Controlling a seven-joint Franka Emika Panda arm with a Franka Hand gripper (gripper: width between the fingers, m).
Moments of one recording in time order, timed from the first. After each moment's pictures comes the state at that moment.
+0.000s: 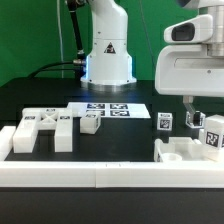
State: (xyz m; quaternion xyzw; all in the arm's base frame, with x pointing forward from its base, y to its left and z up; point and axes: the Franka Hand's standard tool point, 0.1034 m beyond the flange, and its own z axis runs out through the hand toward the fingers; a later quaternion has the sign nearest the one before) arm 0.631 0.134 0.078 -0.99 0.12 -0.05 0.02
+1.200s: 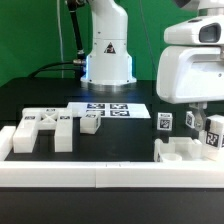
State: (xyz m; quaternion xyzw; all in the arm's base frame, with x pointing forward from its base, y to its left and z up) arm 0.633 0.128 0.076 -0.98 -0.18 -0.05 -0.01
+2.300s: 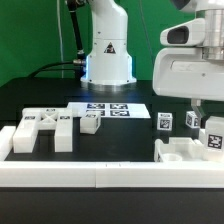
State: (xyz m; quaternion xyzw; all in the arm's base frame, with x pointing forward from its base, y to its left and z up) arm 0.635 0.127 0.074 -0.94 0.35 -0.05 0.03
